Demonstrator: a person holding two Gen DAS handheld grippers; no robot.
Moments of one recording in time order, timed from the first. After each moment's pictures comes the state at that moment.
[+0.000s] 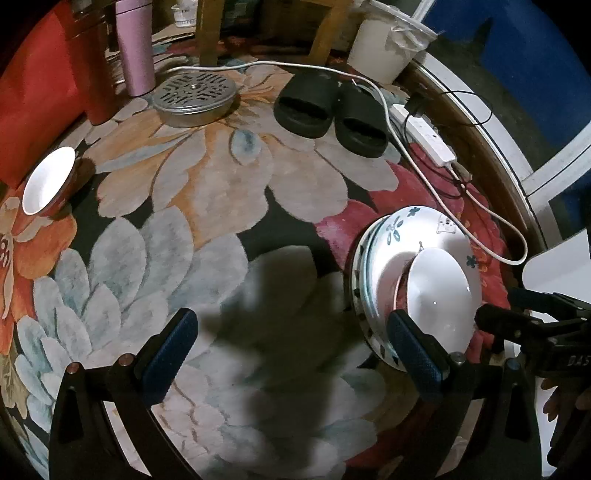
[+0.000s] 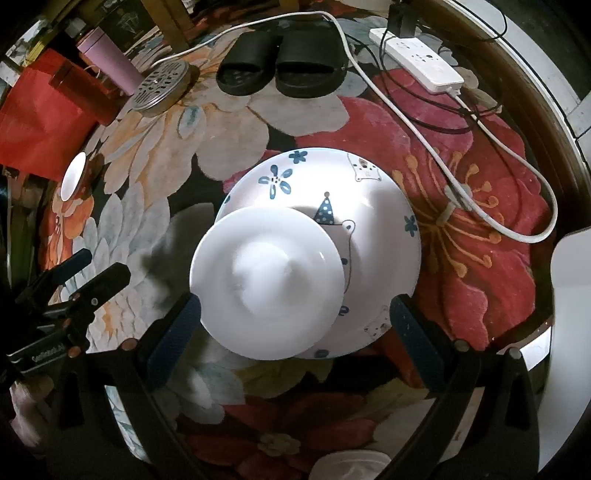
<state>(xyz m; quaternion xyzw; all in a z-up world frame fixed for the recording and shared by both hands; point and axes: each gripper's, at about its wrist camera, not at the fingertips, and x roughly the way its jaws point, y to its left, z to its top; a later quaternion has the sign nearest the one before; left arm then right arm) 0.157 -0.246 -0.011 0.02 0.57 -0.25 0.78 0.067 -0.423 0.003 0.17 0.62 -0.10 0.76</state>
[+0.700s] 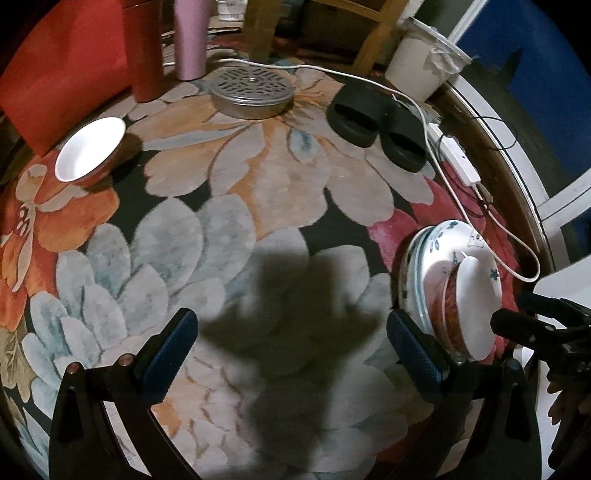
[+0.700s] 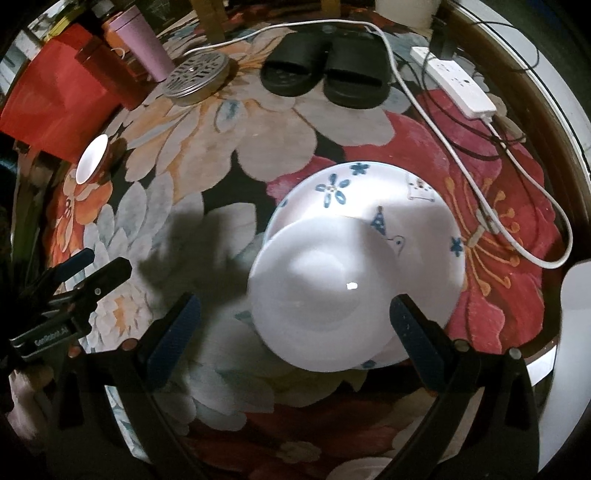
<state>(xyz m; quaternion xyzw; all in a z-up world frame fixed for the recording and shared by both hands) 0.169 -0.184 -0.019 -0.01 0.57 -0.21 0.79 0.087 -0.377 0.005 0.14 0.61 -0.07 0.78</state>
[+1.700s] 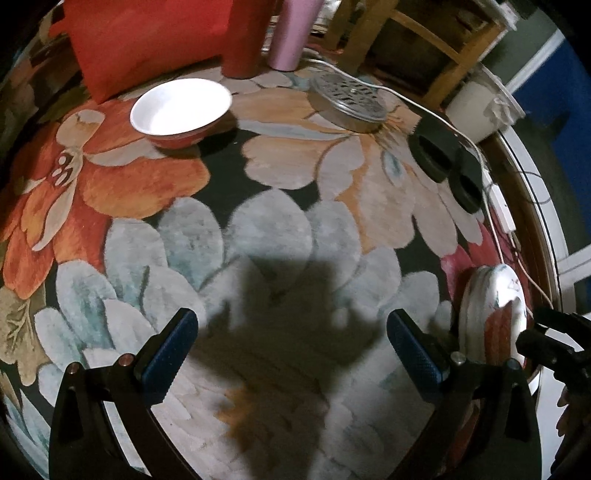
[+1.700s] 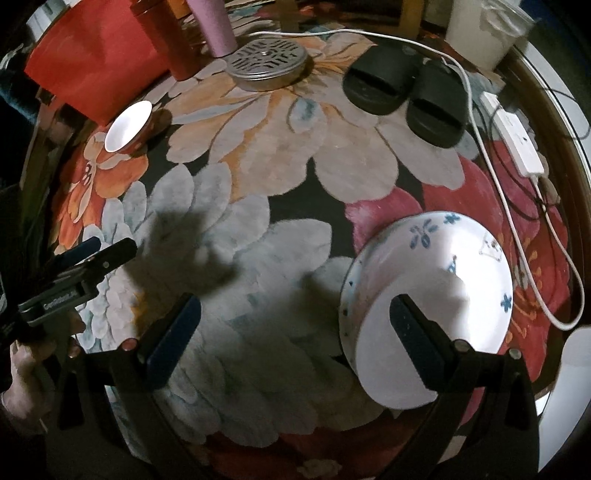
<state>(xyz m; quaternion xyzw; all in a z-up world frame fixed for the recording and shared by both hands) 0.198 -0.088 -0.049 -0.08 0.57 -0.14 0.80 0.133 -0.304 0.001 0.07 0.62 -0.01 0.78</state>
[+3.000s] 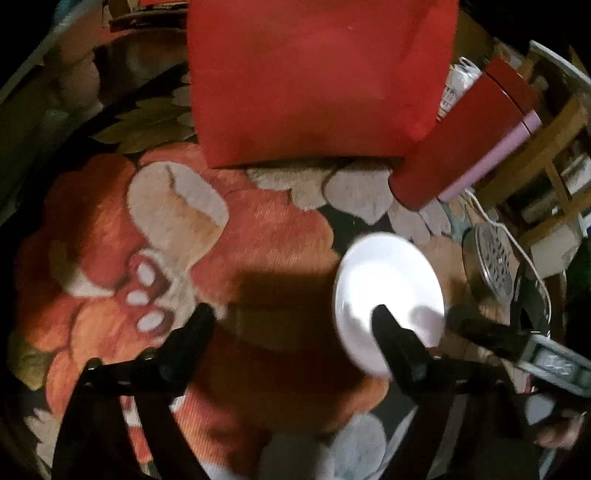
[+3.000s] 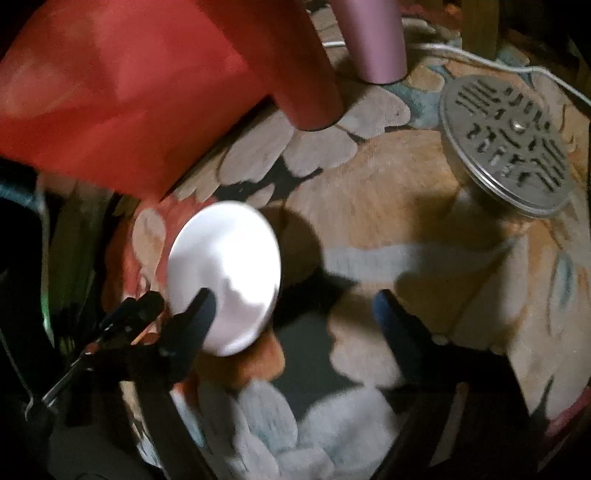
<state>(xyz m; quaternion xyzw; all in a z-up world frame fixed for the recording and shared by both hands) 0.373 0.069 -0.074 -0.17 0.53 0.00 0.83 0.384 -0.148 -0.077 0.16 0.60 0.11 0.77</state>
